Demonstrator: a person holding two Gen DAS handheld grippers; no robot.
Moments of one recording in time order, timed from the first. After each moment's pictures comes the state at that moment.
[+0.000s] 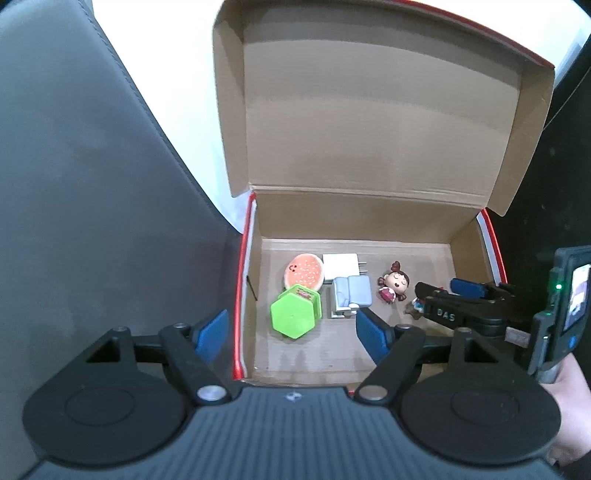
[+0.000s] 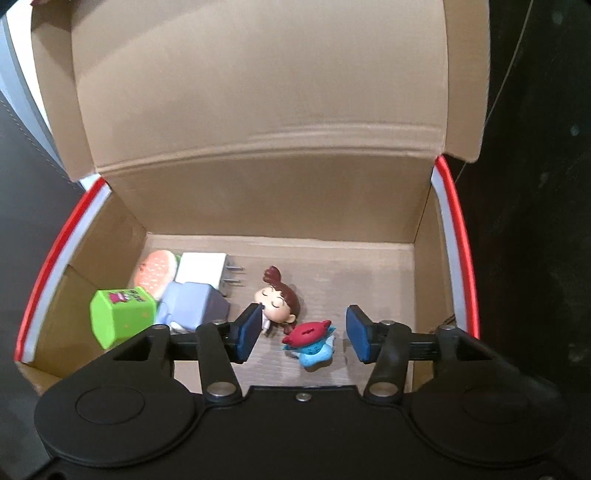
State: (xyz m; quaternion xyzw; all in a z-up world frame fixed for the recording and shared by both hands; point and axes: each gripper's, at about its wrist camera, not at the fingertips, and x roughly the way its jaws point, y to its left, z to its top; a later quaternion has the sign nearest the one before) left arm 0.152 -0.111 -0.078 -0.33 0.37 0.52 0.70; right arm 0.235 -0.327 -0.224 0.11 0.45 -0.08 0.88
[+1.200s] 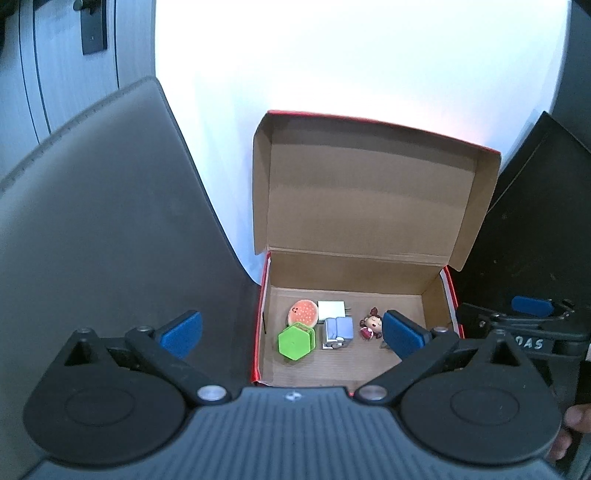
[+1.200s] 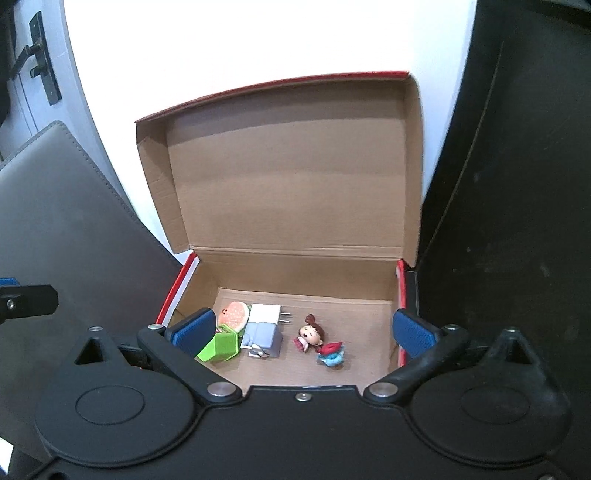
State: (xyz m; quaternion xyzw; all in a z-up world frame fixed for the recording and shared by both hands) left arm 0.115 -0.170 0.009 -0.30 0.28 0.55 0.73; right arm 0.161 -0.310 -0.064 0.11 0.38 -0.07 0.91
